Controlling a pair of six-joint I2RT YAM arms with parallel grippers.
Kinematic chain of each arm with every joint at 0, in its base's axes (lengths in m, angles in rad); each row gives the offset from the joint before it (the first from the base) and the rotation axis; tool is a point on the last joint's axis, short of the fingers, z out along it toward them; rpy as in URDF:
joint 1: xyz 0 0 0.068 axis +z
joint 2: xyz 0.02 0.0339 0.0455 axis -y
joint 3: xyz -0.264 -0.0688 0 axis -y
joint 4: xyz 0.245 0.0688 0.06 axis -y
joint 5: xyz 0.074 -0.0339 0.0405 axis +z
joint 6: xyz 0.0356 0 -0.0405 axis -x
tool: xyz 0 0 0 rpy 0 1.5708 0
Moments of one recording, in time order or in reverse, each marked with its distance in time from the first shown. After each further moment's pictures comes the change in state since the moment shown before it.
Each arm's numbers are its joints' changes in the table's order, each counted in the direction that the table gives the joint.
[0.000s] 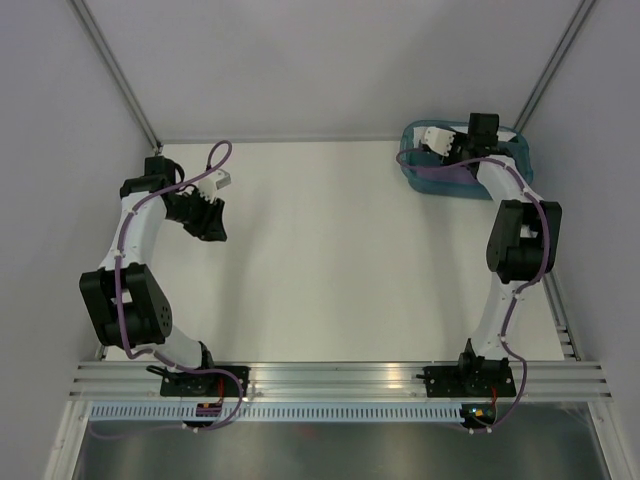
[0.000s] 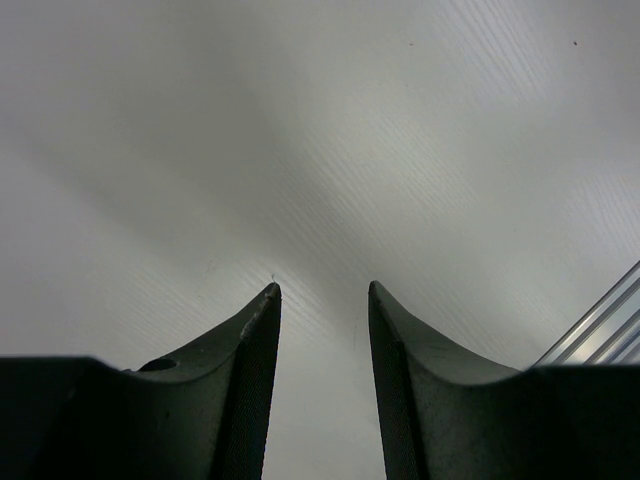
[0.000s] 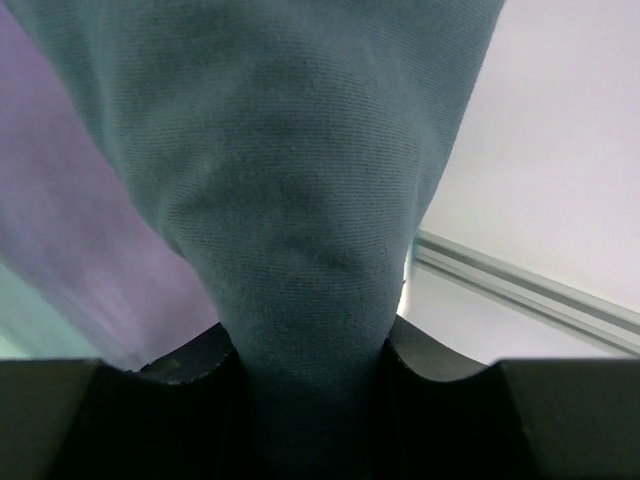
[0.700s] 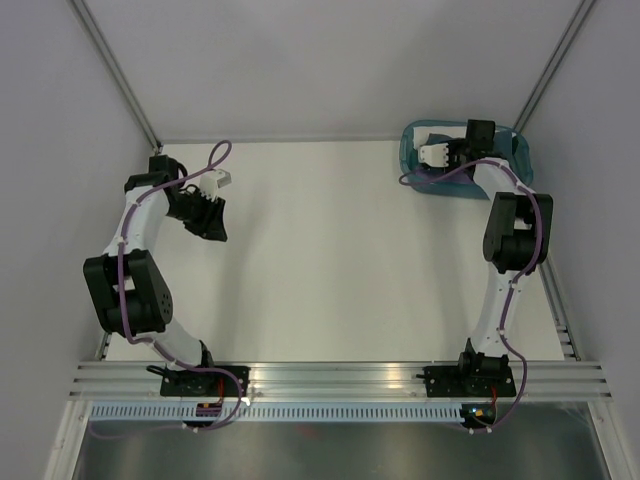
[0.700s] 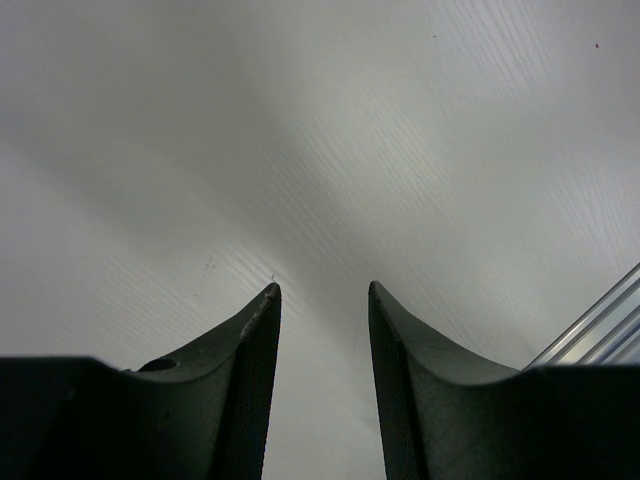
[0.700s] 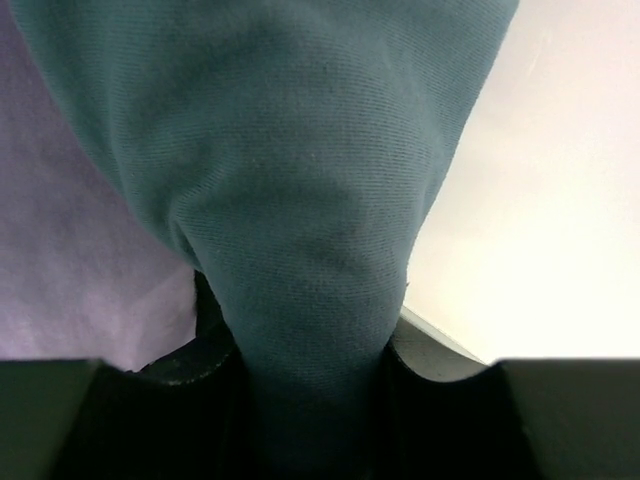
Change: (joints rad) left arm 0.000 -0.080 0.028 0.002 0.029 0.048; right arm -0.033 -0.158 0.052 0.063 0.033 0.373
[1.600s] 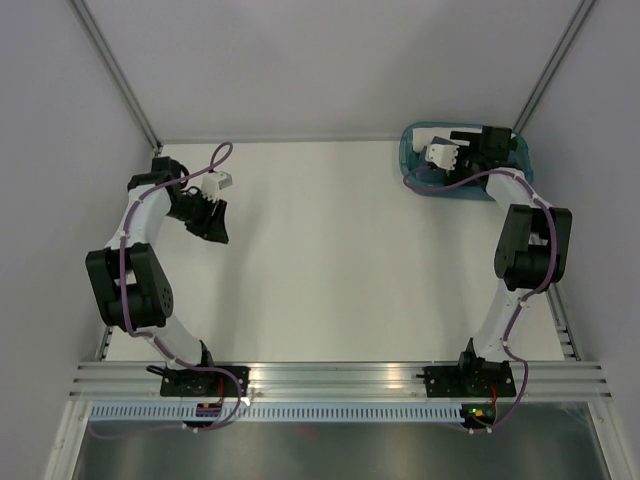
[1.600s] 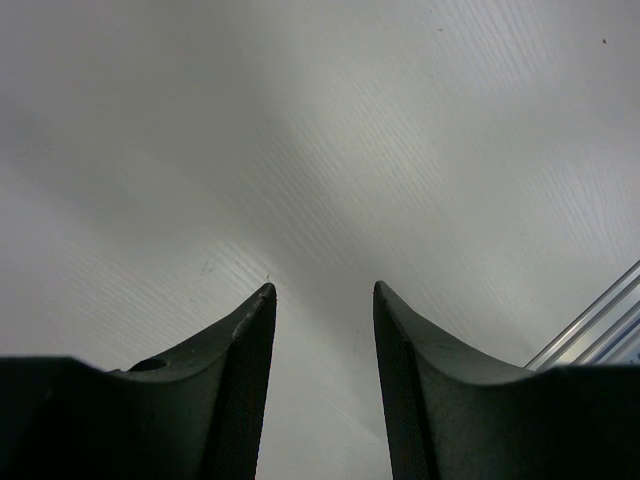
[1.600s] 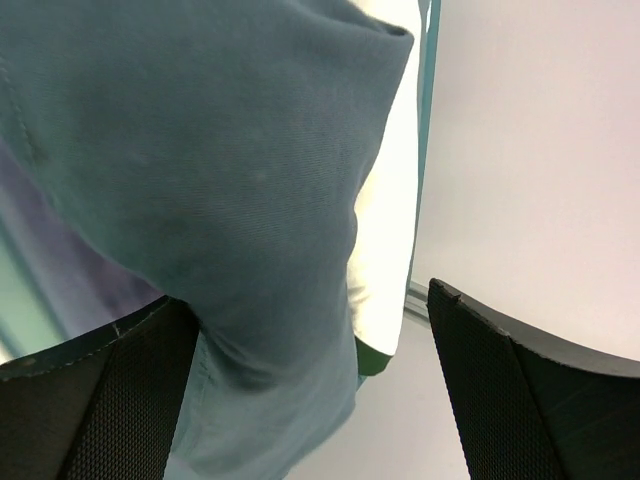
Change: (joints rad) left arm 0.000 -0.038 0.003 -0.001 0.000 0.000; right arm -0.041 0.179 -0.206 0.063 0.179 -0.193
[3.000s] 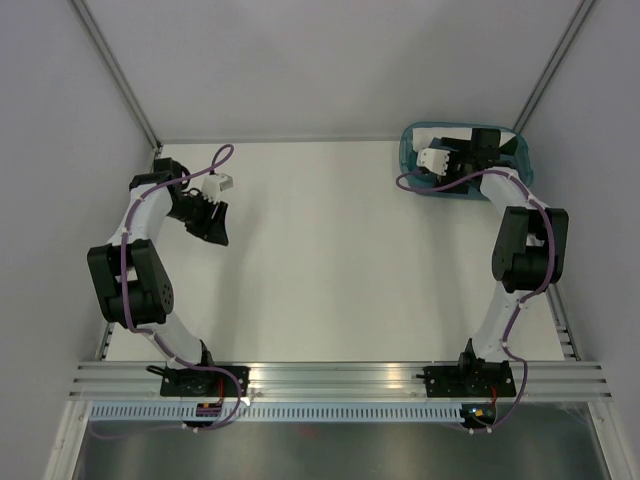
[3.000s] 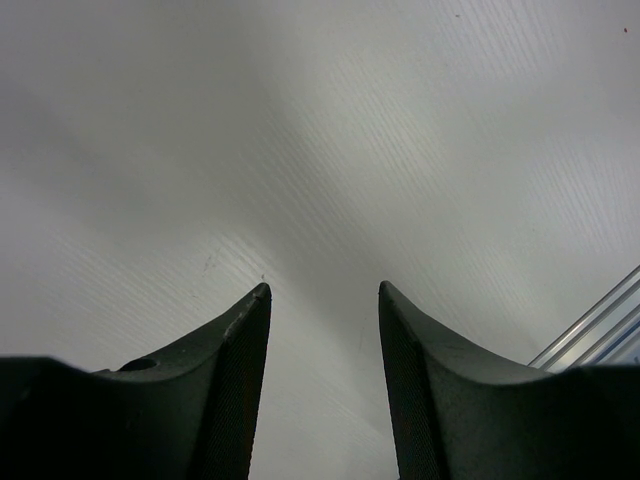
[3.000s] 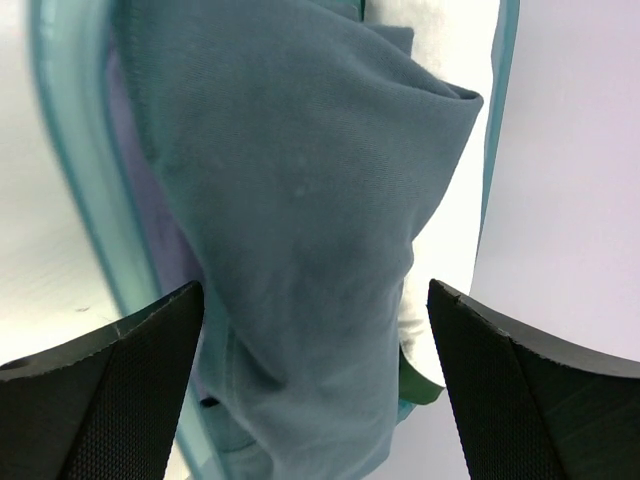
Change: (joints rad) left arm 0.000 -0.026 0.000 0.000 0.023 -0.001; right arm 0.044 0.033 -0.015 -0.130 0.012 -0.048
